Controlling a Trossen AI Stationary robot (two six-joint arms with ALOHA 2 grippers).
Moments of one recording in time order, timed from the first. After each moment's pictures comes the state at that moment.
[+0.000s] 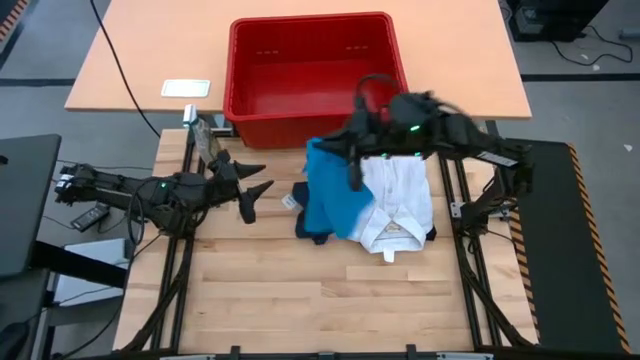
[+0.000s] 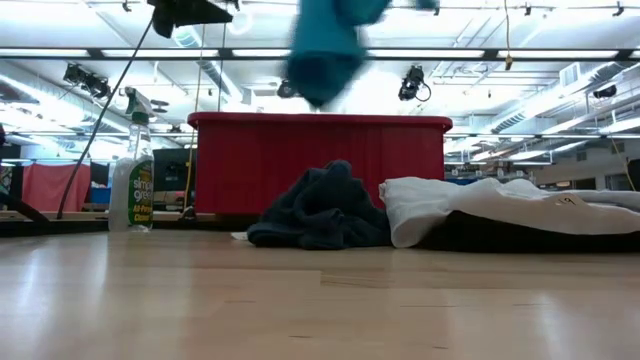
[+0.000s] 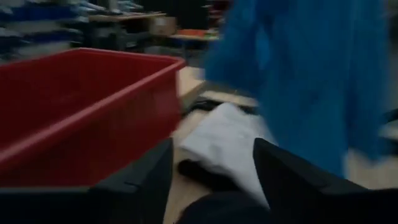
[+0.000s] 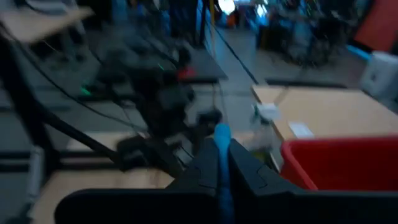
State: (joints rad) left arm -0.18 0.82 0.75 -0.06 -0.66 -0.11; right arm -0.04 1.64 2.10 -0.65 0.08 -0.05
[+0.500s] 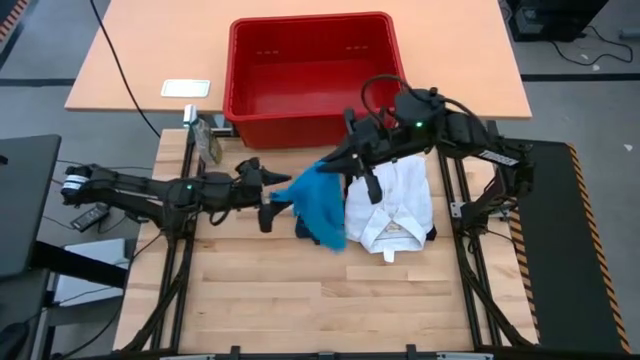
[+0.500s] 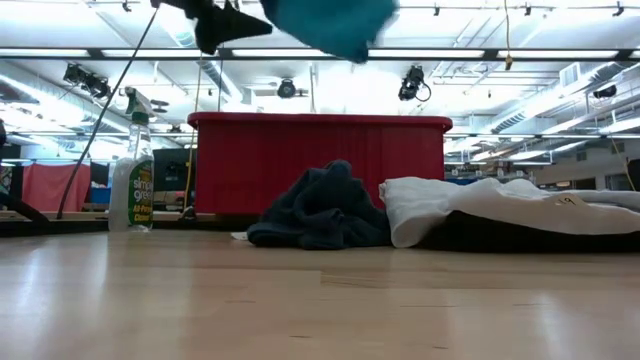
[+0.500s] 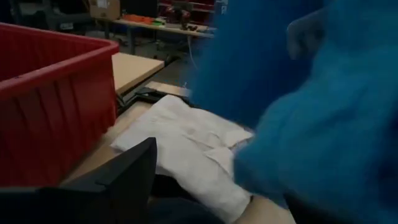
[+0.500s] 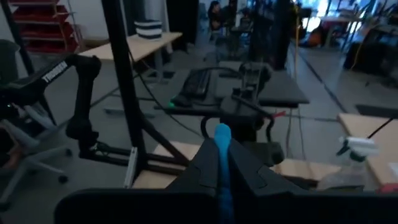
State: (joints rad) left arm -0.09 1.01 0.75 0.14 -0.34 -0.17; right arm -0.04 1.63 2.10 -0.62 -0.29 -0.03
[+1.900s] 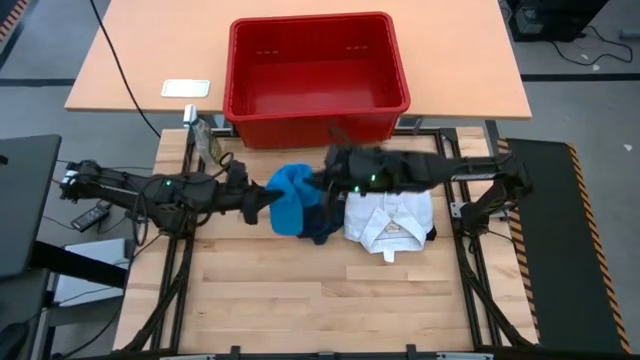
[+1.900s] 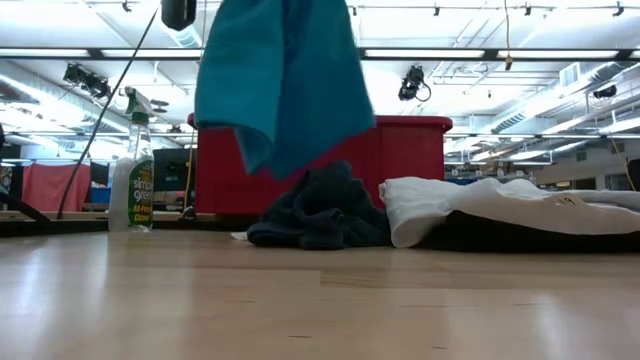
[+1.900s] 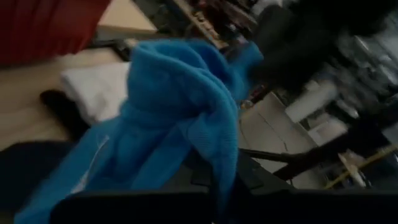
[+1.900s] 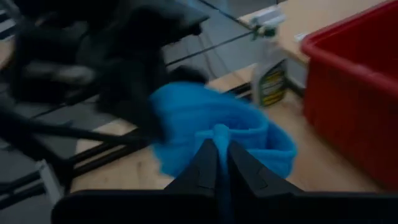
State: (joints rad) left arm -0.20 0.95 0.91 -0.12 -0.41 -0.86; right arm 0.05 1.64 1.74 -0.50 0.26 0.39
